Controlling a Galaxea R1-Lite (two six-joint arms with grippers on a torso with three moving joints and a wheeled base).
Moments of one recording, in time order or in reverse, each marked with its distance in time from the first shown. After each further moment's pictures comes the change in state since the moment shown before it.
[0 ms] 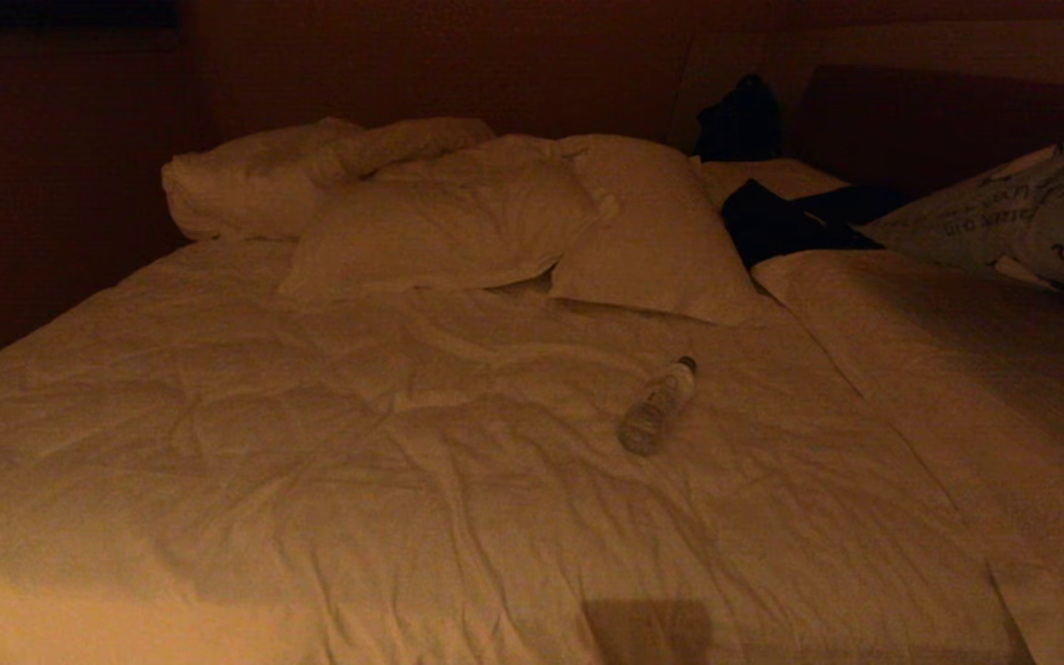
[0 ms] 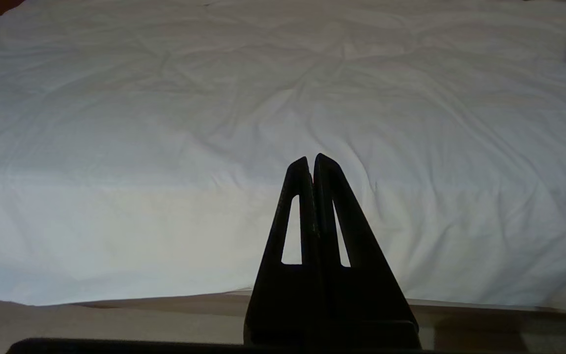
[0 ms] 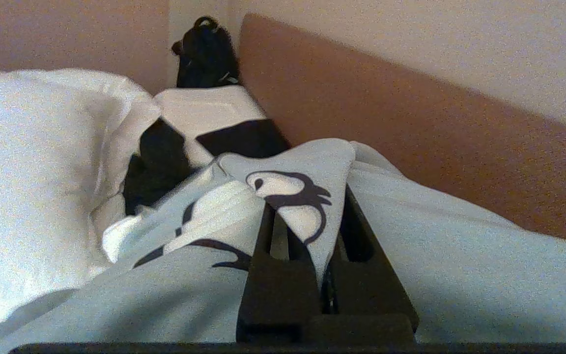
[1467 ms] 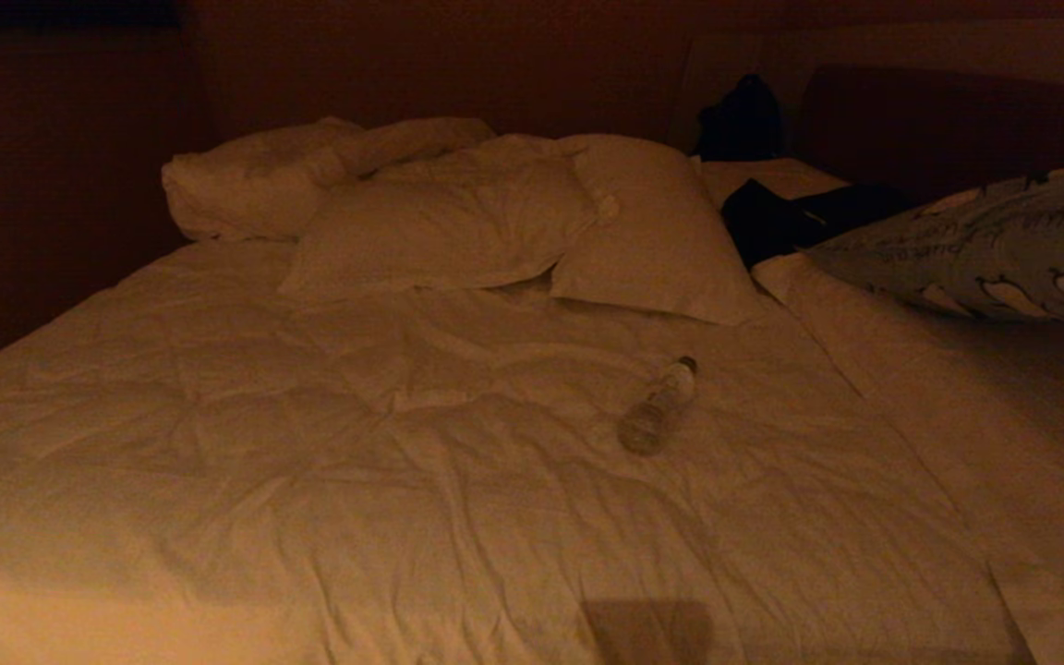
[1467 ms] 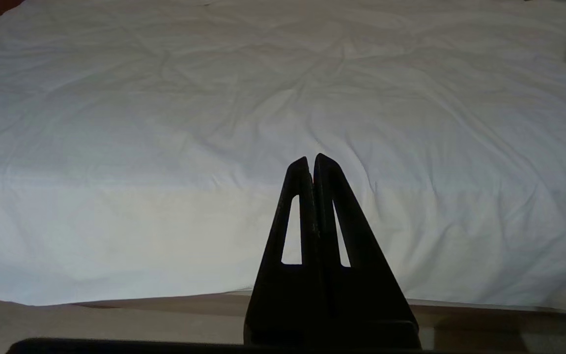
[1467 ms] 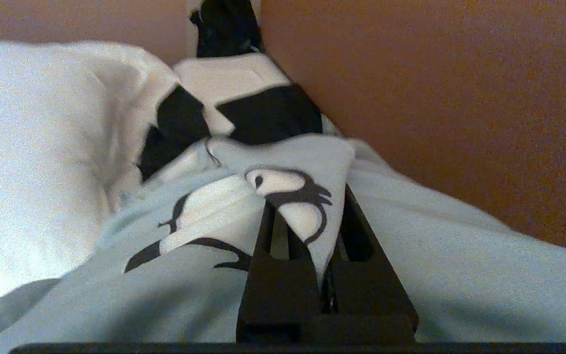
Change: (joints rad) left arm 0.000 0.000 0.000 0.000 0.000 -0.001; right arm 0.065 0.164 0.021 -0.121 -0.012 0.021
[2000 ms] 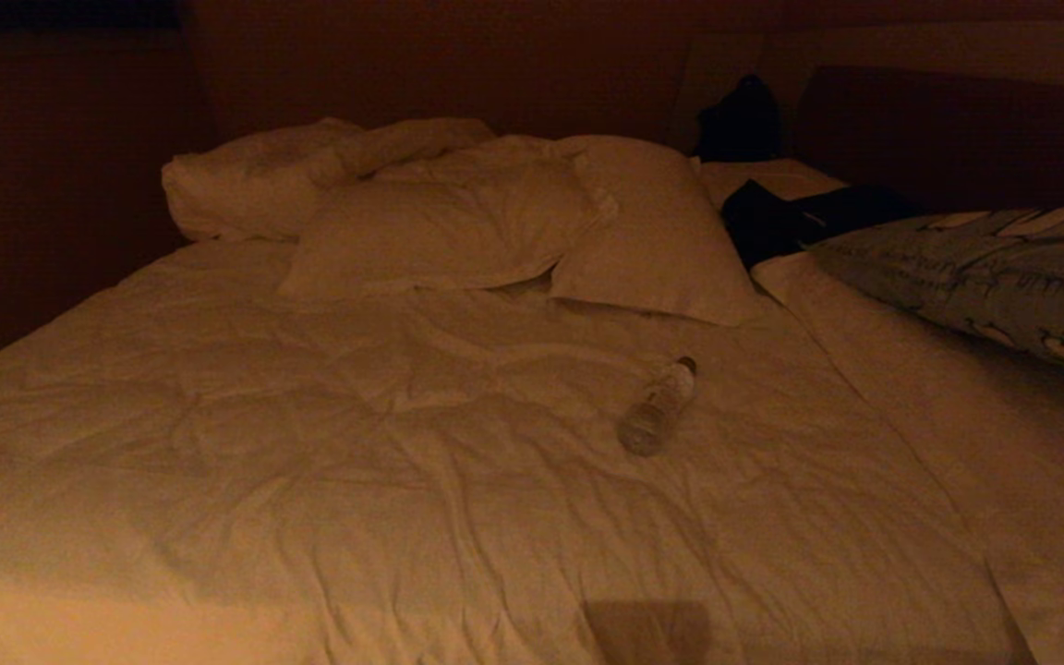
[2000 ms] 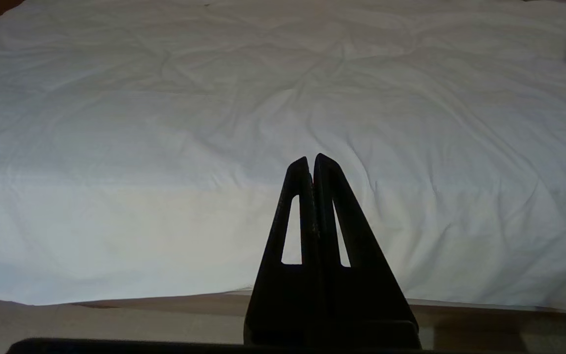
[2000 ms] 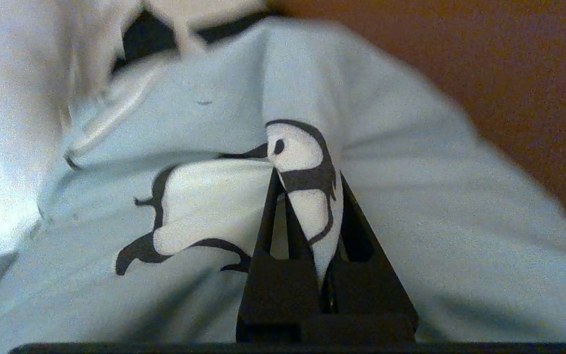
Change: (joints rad) left arm 0.000 0.000 0.000 0.000 0.000 0.000; right arm -0.036 -0.001 0.263 -0.096 0.008 -0.049
